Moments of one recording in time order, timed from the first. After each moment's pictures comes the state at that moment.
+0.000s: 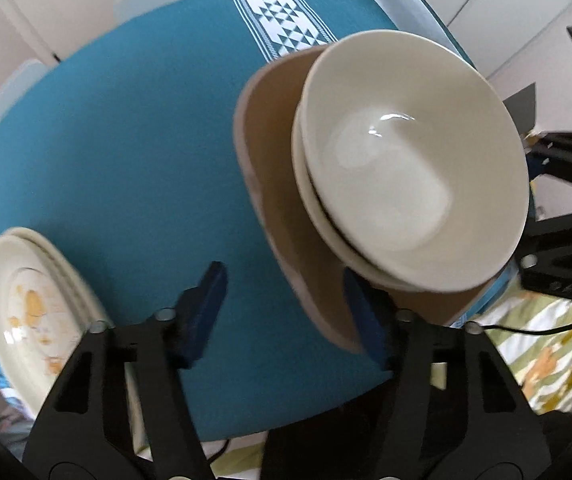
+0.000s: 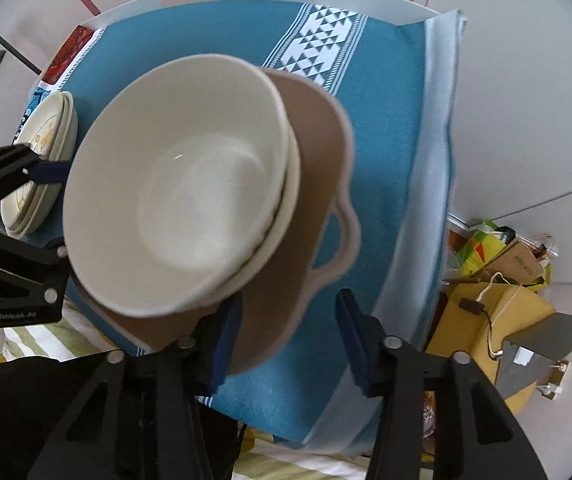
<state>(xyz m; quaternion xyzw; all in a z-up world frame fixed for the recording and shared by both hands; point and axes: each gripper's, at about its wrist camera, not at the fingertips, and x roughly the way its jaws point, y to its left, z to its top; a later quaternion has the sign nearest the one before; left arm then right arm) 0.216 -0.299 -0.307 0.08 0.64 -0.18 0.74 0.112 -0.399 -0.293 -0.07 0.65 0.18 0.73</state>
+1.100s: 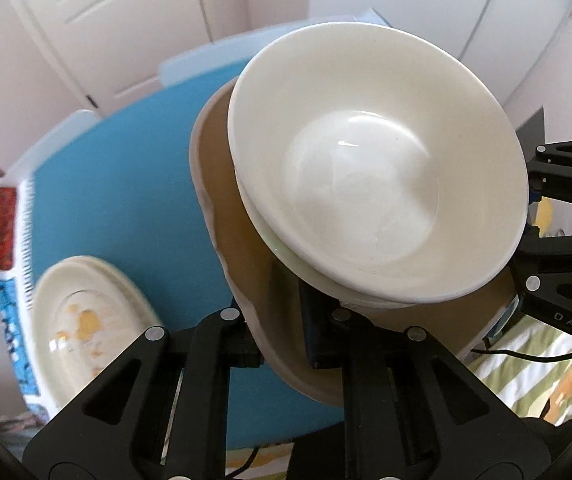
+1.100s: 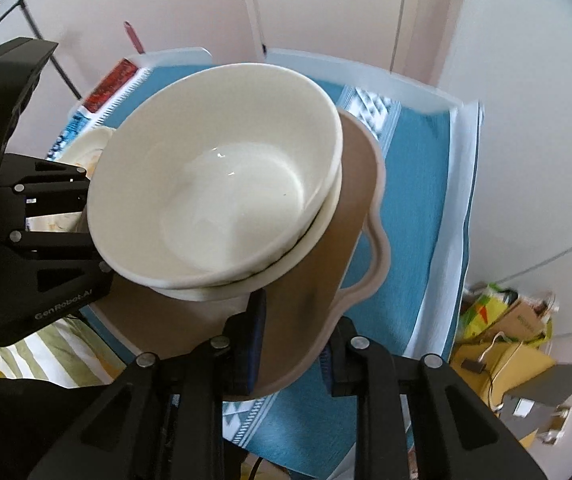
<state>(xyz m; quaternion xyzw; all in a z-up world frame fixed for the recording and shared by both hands) 0.190 -0.295 -0.248 0.11 0.55 -0.14 0.82 0.103 -0.375 -0.250 -0.07 0.55 0.22 0.80</state>
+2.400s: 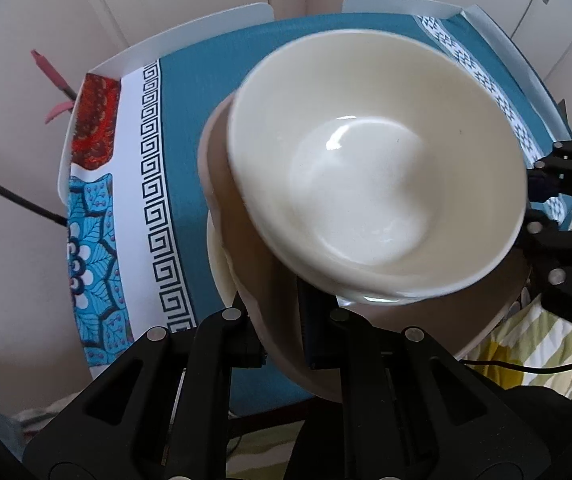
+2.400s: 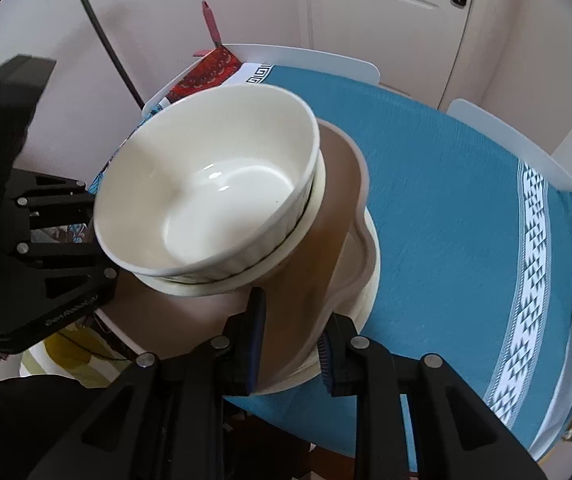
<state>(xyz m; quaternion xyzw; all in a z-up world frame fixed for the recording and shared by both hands) 0.165 -0.030 -0.278 0.10 0.57 -0.12 0.81 0.081 -0.126 -0.246 -0.06 0.55 0.23 0.80</state>
